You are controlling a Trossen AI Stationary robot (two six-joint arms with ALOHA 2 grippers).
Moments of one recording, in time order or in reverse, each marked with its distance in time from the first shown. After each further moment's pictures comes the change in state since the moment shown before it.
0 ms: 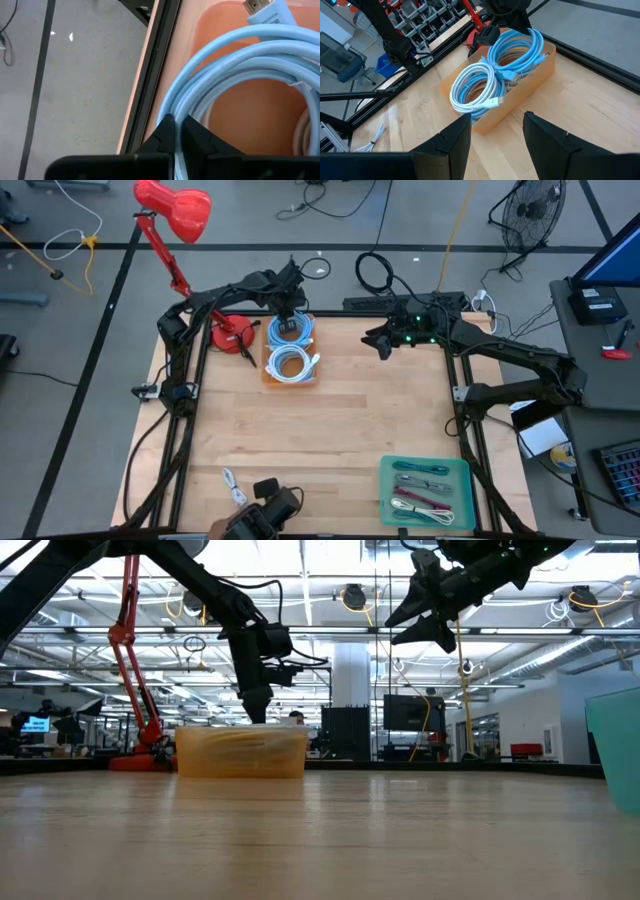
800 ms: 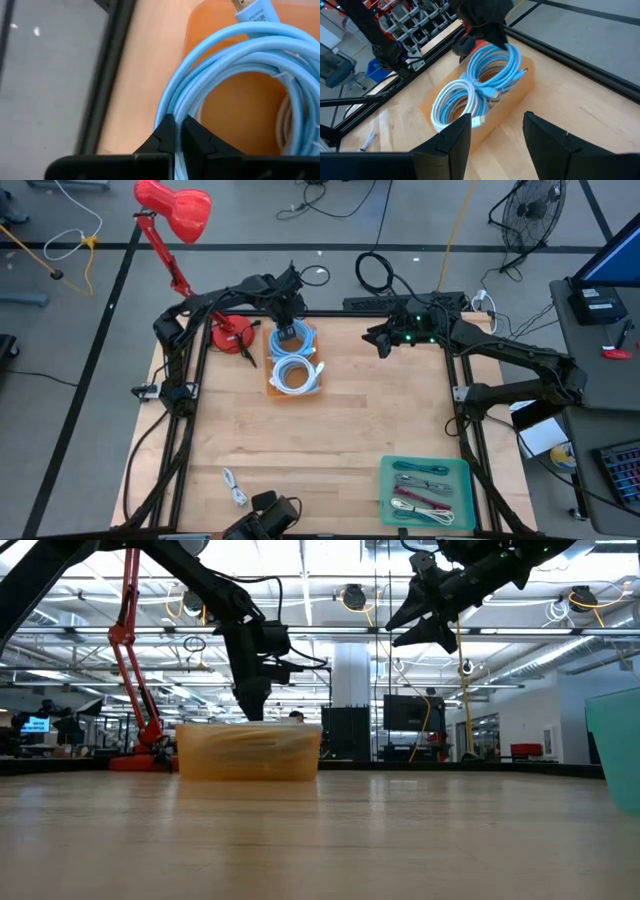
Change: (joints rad) left arm -0.026 -0.043 -0.049 -0.057 0.112 -0.071; right arm 0.000 0.000 0.000 0.000 0.046 0.000
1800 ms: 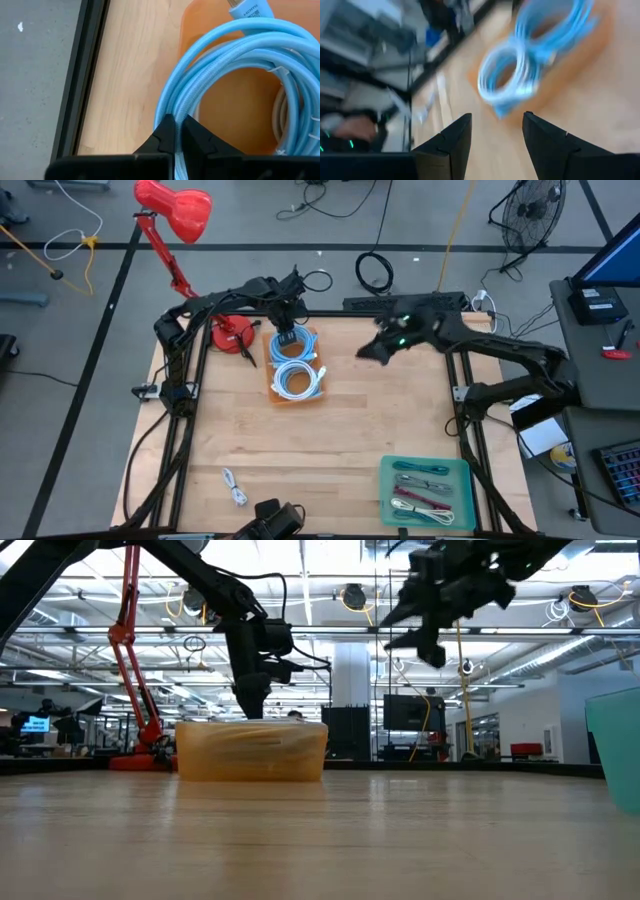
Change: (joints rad) left arm -0.037 0.004 -0.001 -0.058 0.029 -0.025; right arm -0.019 0.093 0.001 0.030 -0.366 0.094
